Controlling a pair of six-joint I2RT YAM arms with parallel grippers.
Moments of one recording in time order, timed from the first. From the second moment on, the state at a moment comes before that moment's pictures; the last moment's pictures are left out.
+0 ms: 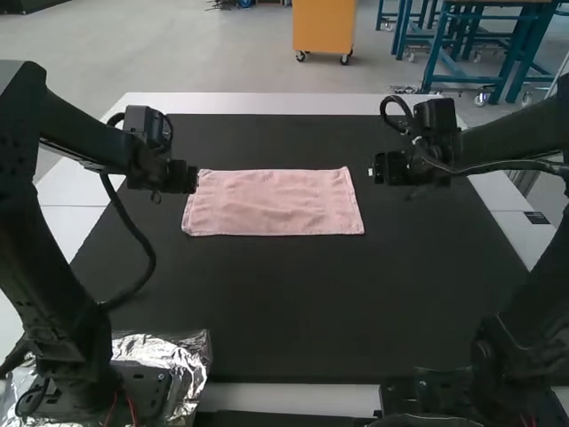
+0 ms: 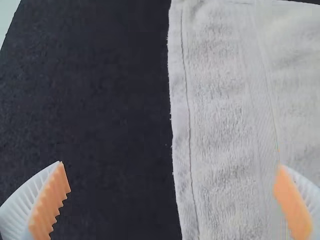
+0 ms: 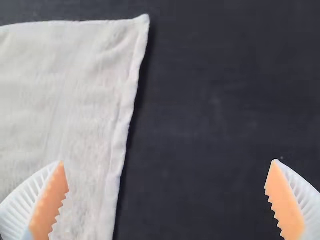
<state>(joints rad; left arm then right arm) -0.02 1.61 0.86 0.02 -0.08 -0.01 0.21 1.60 0.89 0.06 -0.02 -0.02</state>
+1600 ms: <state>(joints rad) -0.02 2.05 1.16 0.13 -0.10 -0.03 0.23 2.21 1.36 0.15 -0.08 -0.06</state>
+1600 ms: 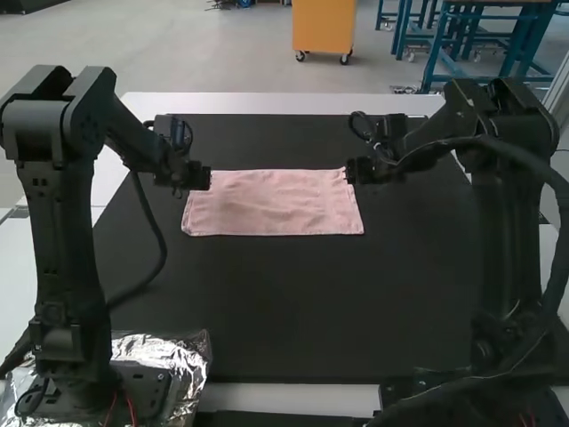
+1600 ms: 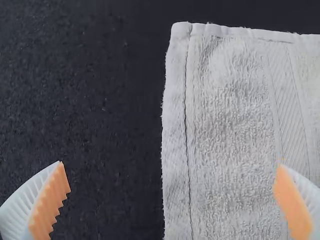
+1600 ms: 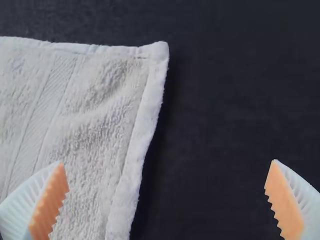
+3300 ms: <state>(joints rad) 0.01 2.20 1.27 0.18 0.02 -0.04 0.25 2.31 1.43 0.11 -0.14 -0.06</state>
